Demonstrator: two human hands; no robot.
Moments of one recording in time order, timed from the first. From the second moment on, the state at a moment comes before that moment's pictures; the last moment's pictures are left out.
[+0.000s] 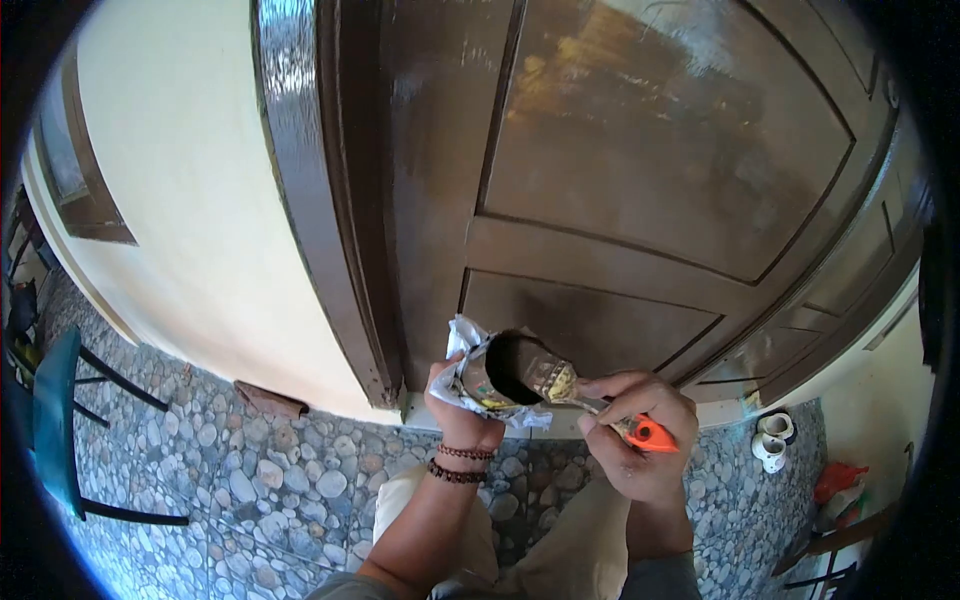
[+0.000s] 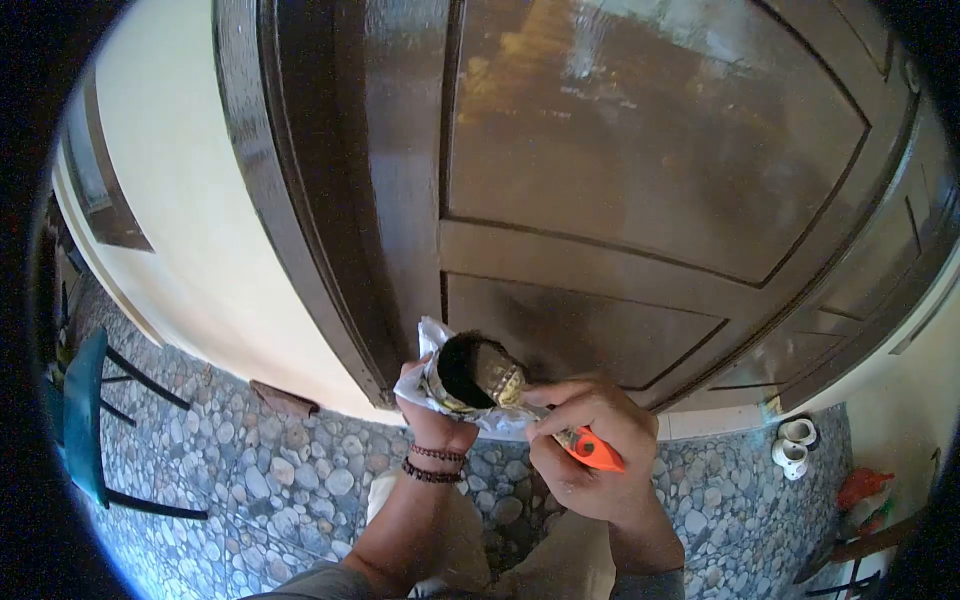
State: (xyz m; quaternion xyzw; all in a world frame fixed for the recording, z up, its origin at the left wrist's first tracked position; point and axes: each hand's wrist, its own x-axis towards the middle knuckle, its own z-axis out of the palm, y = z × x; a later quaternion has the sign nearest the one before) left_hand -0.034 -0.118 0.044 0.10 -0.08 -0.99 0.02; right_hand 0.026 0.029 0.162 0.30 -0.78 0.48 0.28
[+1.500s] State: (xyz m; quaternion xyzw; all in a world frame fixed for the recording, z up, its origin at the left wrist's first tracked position) left_hand -0.033 -0.164 0.043 0.12 -0.09 -0.98 -0.10; right_hand -0.071 0.014 0.237 0.29 -0.54 0.70 0.37
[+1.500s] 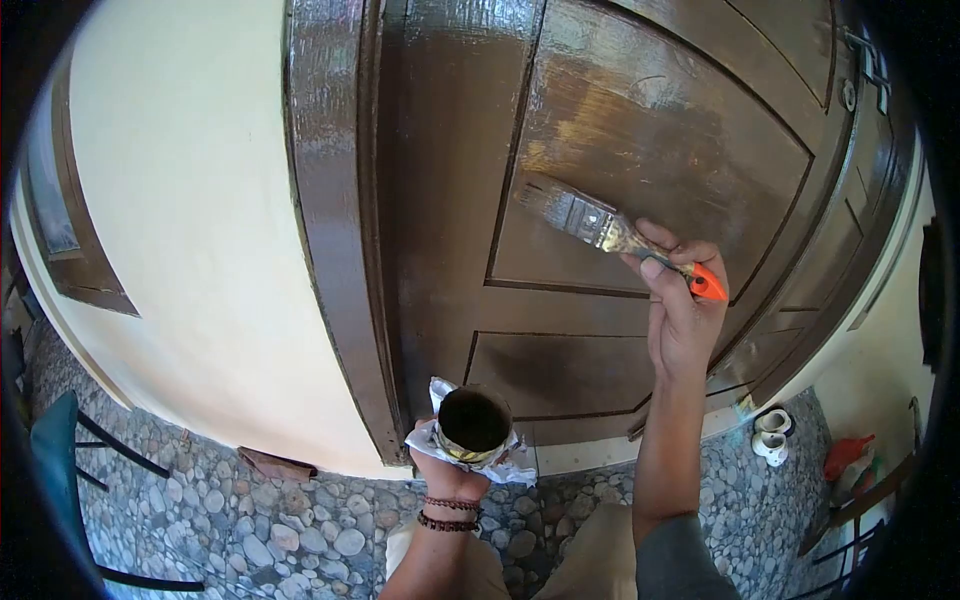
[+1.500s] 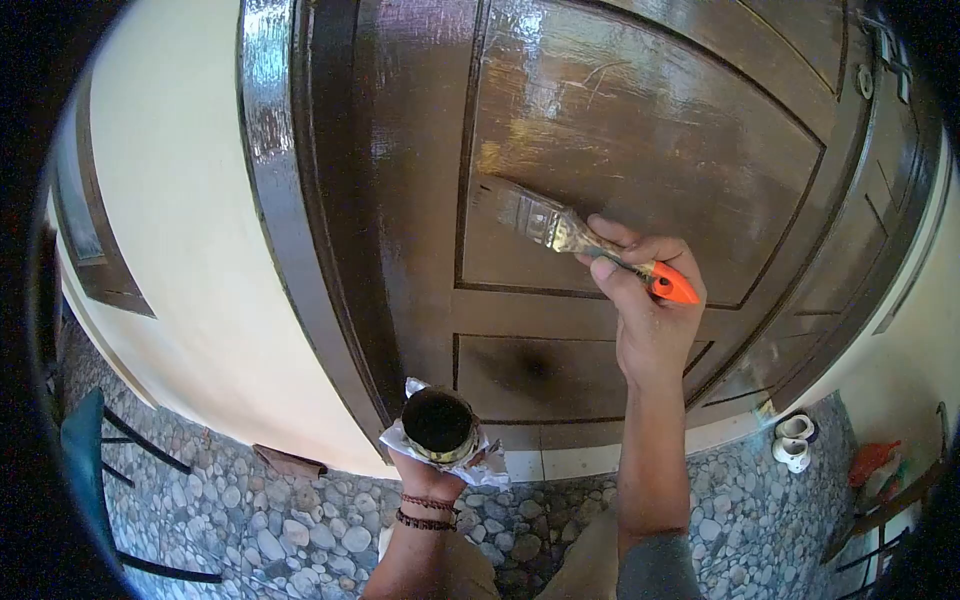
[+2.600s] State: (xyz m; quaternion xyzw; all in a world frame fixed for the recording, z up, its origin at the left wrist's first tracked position) left_hand -0.033 -0.179 0.035 0.04 -0.07 -0.99 -0.12; right_hand -0.049 0.056 0.215 0.20 -0.56 0.62 0.51
